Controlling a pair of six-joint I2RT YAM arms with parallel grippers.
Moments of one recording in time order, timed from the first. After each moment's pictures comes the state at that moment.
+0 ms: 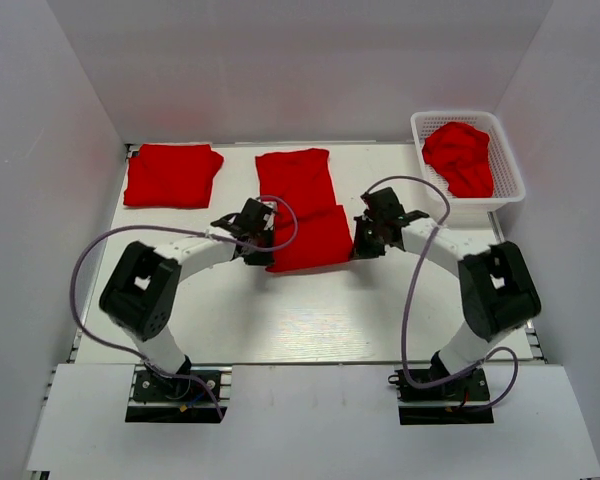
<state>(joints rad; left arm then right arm) -0.53 1.72 1.03 -0.33 -0.01 -0.41 0.45 1.68 1.03 -0.38 -0.18 0.44</state>
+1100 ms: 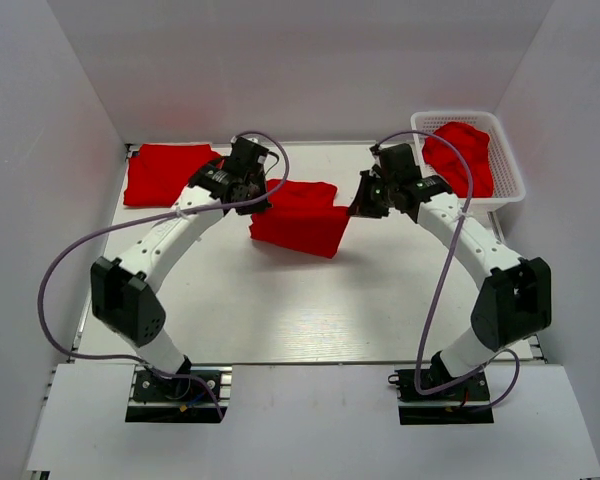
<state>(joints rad) -0.53 1.59 1.55 -0.84 -0.19 -0.53 0.43 1.54 1.34 -0.59 -0.21 0.47</state>
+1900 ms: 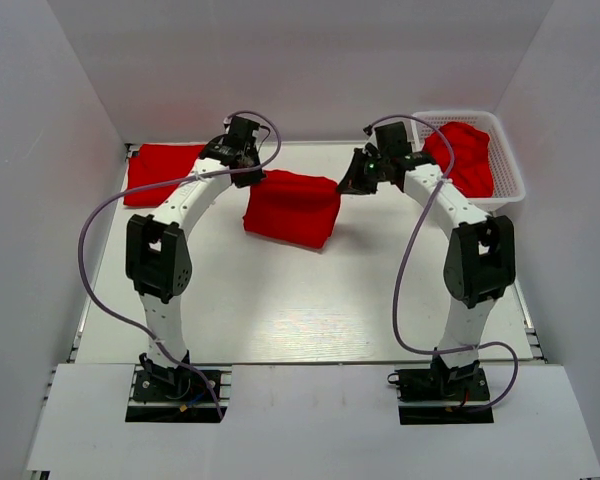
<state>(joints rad) -0.36 1.98 1.82 -0.70 -0.19 -0.53 0.34 1.88 1.61 -0.53 -0.42 0.51</state>
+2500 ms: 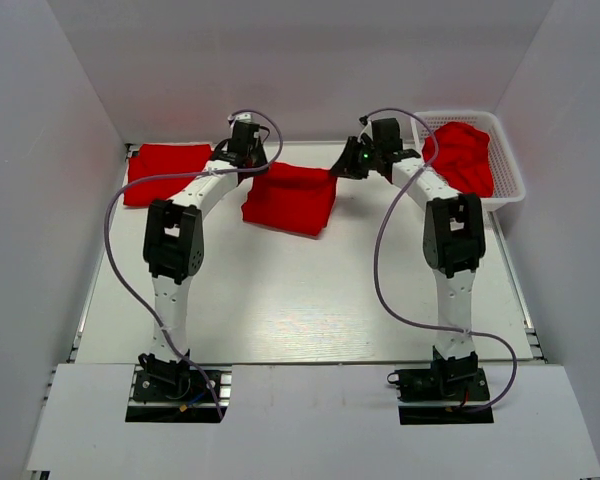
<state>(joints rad) -0.32 2.19 1.86 -0.35 -0.19 -0.44 0.28 2.21 1.83 -0.29 -0.49 0.49</state>
